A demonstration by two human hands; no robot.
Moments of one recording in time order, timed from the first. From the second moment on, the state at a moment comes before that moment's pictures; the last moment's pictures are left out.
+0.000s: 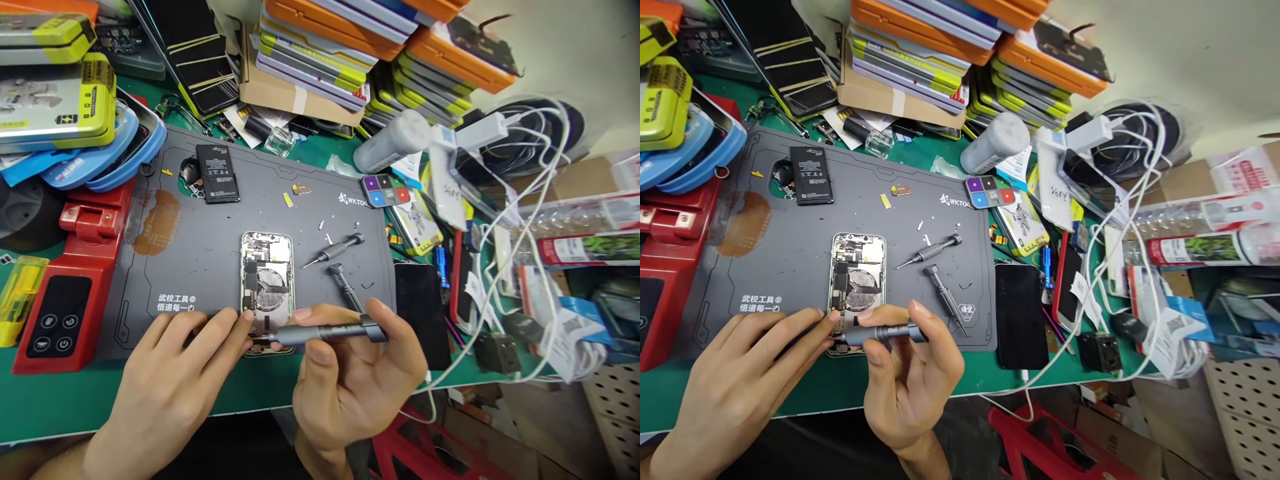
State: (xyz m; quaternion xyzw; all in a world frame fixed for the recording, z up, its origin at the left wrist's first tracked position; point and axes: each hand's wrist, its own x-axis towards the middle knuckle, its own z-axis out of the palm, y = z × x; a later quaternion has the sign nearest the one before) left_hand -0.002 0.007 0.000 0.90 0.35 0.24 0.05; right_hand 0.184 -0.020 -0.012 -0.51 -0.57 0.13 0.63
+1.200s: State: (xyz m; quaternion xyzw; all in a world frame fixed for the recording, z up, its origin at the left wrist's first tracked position) left_hand -0.003 0.006 -0.005 0.89 0.36 0.26 0.07; right_hand 0.179 -0.019 -0.016 -0.53 -0.56 0.08 0.63
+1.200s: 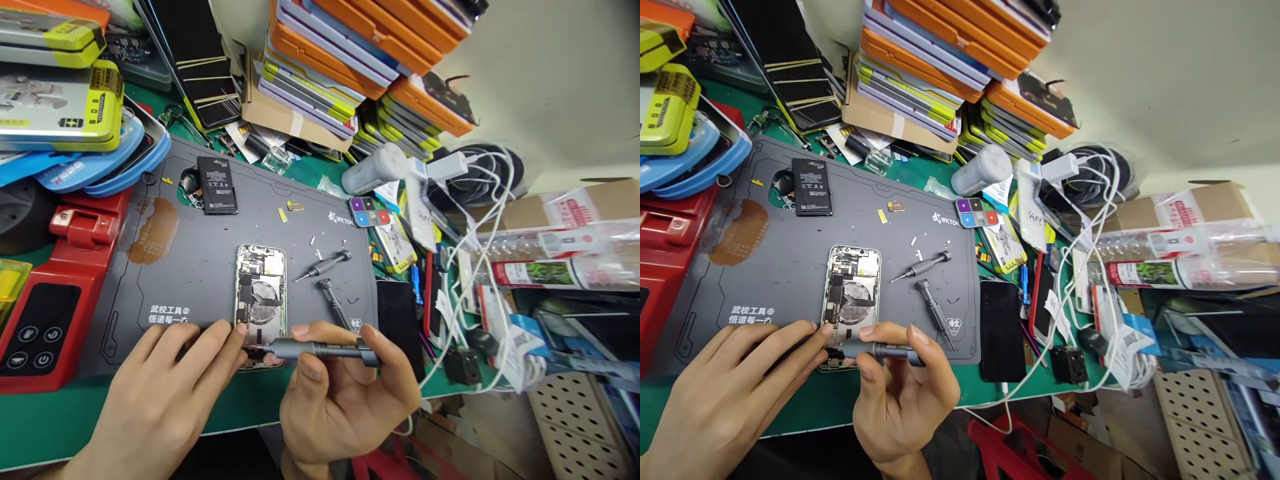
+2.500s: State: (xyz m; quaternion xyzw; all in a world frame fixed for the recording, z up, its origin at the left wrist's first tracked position) left_hand -0.002 0.003 -0.007 0.90 0.36 0.25 0.08; right_hand 0.180 -0.018 -0.012 -0.52 -0.57 0.06 0.63
